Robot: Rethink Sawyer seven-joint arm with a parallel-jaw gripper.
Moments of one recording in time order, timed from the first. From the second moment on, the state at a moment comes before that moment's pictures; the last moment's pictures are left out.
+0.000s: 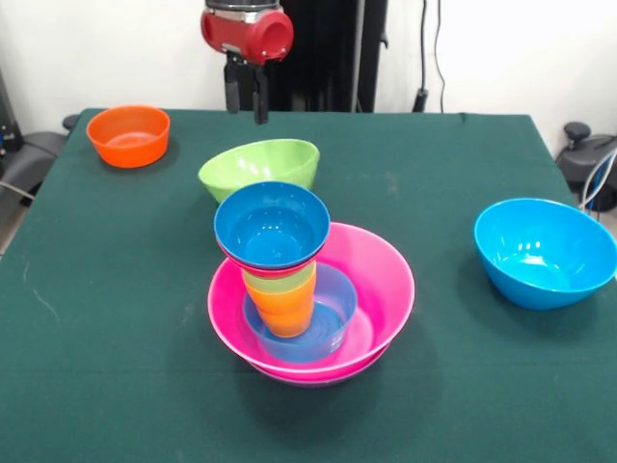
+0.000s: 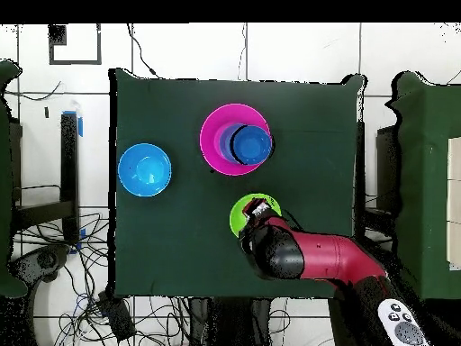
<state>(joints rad) -0.70 -0.89 0.32 2.07 -0.42 0.24 2.56</state>
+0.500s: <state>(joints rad) -0.71 -0.90 0.35 2.08 -0.42 0.24 2.56</state>
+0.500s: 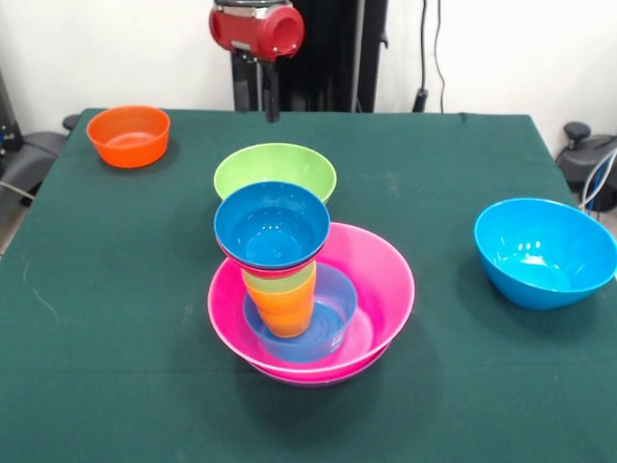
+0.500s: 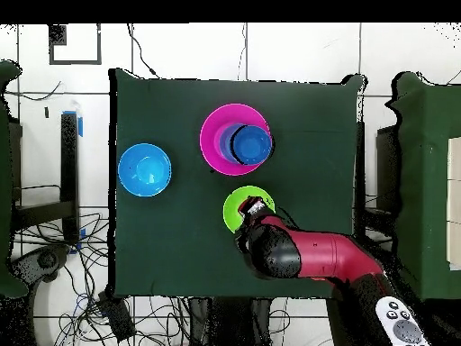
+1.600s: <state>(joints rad) -0.59 -0.67 0.36 2.06 -0.42 0.10 2.56</state>
